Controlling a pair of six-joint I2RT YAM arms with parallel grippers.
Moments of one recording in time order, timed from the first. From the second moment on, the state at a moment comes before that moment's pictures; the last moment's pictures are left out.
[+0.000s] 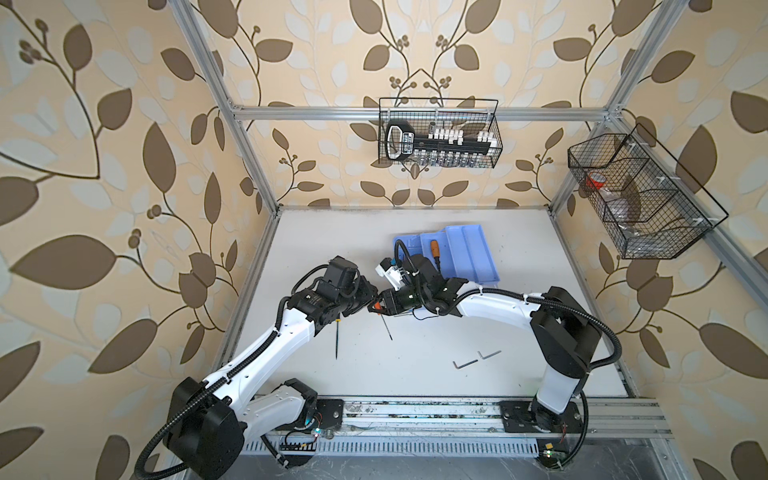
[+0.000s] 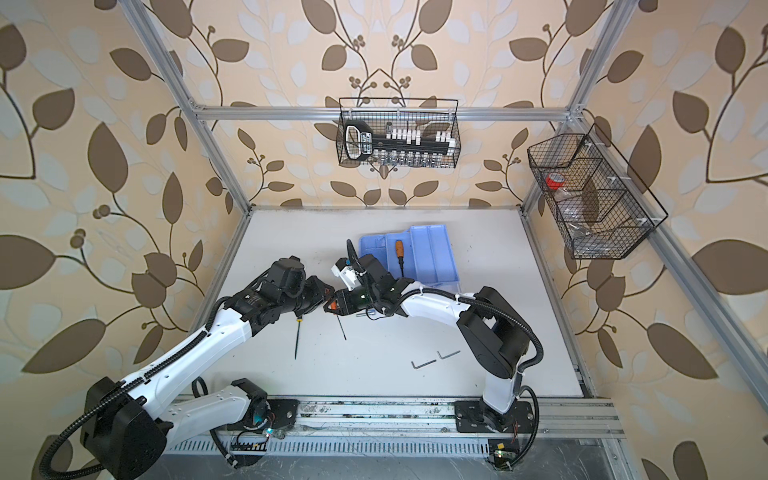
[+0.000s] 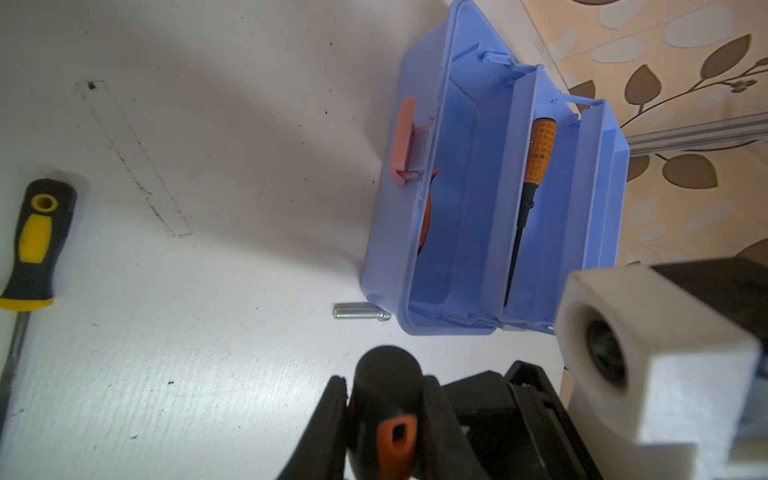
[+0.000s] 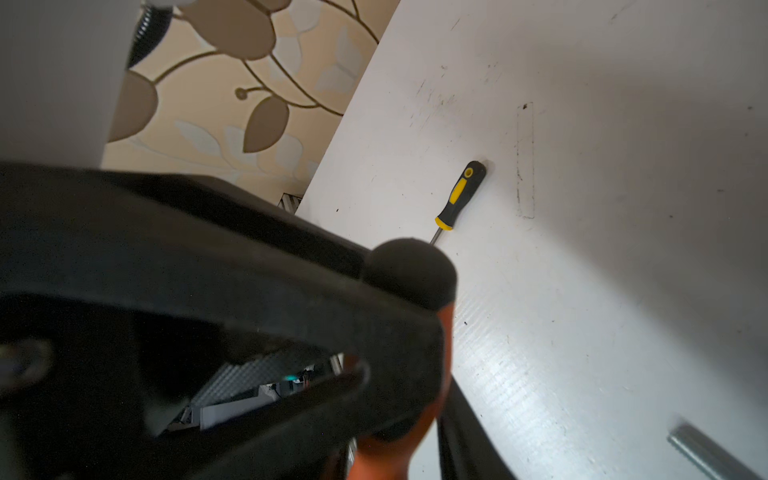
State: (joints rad) left arm -0.46 1.09 0.81 -0.50 0.13 -1.01; right arm 0.84 1.81 1.18 0.00 -0.53 0.58
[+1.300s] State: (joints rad) left arm -0.47 0.71 0.72 -0.79 -0.31 -0.95; right arm 0.58 1.94 1.62 -0.73 0.43 0.26
